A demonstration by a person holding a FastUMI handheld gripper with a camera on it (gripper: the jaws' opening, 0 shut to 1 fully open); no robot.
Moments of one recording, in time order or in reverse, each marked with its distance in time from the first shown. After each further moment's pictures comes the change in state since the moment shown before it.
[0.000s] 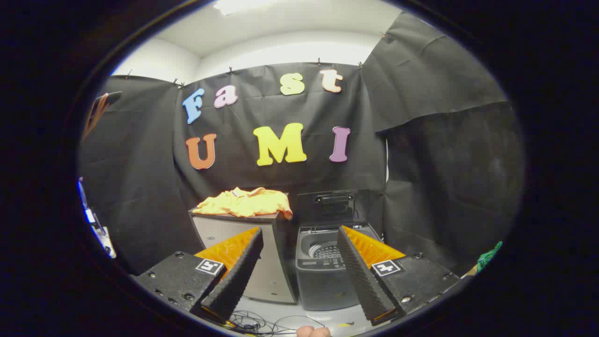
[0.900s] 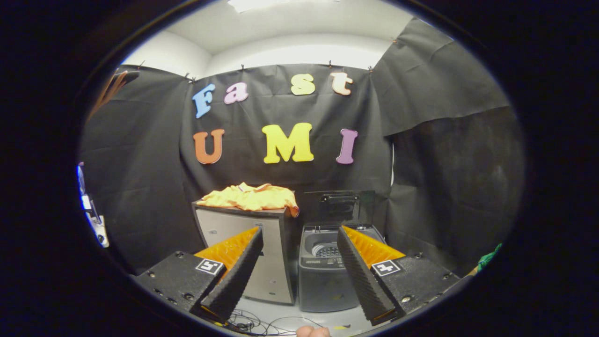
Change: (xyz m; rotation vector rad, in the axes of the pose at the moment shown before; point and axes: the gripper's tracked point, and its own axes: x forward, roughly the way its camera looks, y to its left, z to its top) arm -0.002 0.026 -0.022 -0.048 -0.027 0.028
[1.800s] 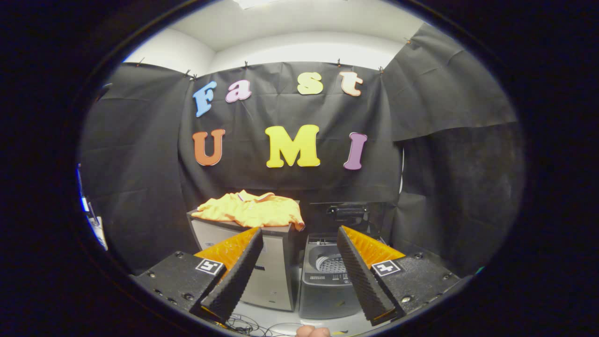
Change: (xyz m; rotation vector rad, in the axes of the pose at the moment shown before) arm 0.090 0.023 0.065 -0.022 0.014 0.027
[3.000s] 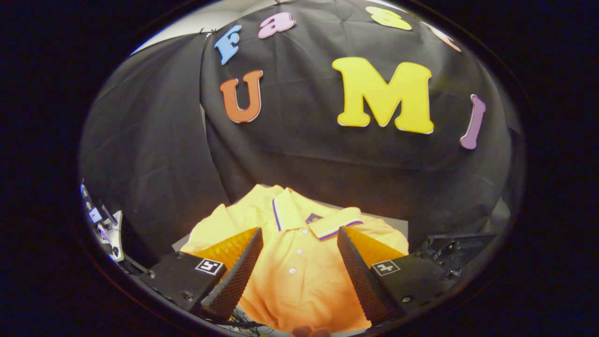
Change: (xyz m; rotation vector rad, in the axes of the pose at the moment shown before) arm 0.392 0.189 -0.010 -0.107 0.456 0.370
